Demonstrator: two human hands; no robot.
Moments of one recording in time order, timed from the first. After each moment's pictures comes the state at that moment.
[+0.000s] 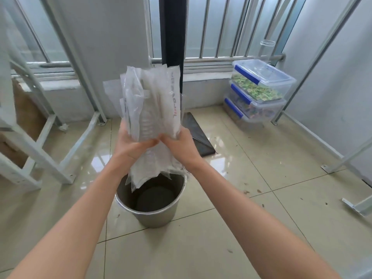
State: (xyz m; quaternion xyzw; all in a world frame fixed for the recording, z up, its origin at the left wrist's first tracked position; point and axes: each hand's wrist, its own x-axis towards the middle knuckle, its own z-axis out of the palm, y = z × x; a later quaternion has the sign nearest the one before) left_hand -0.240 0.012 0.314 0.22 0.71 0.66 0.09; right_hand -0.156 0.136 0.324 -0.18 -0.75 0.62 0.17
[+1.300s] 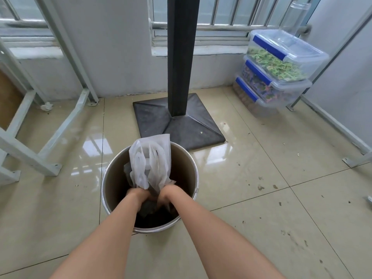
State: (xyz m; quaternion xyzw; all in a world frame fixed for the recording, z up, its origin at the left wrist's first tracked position) left_hand -0.274 0.016 0.076 -0.16 0.82 0.34 0.43; right_hand -0.215 0.104 0.124 -0.32 -0.79 0.35 -0.38
